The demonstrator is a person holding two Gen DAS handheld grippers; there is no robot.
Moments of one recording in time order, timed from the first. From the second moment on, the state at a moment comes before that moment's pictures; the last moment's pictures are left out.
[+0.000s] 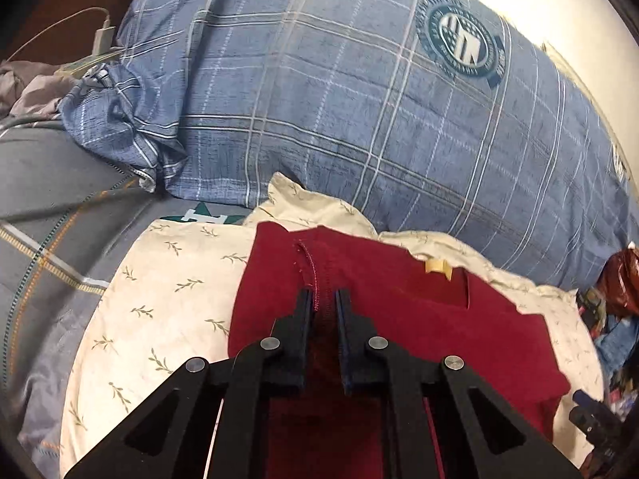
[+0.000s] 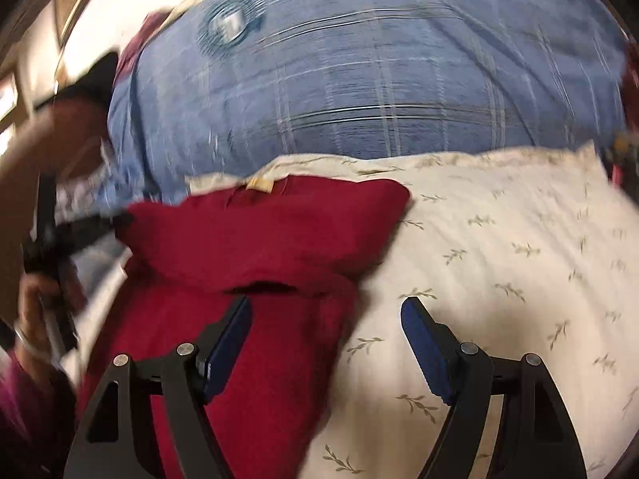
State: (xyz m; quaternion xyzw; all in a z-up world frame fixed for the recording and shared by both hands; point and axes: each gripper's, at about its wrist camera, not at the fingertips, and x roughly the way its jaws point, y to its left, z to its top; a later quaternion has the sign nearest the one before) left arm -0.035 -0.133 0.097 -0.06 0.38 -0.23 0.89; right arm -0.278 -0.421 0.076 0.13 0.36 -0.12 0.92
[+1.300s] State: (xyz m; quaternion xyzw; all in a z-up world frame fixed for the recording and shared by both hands) left arm -0.037 -0.144 0.064 -0.02 0.44 -0.21 0.87; right arm -0.206 -0.466 0.077 0.14 0.37 -0.28 0.87
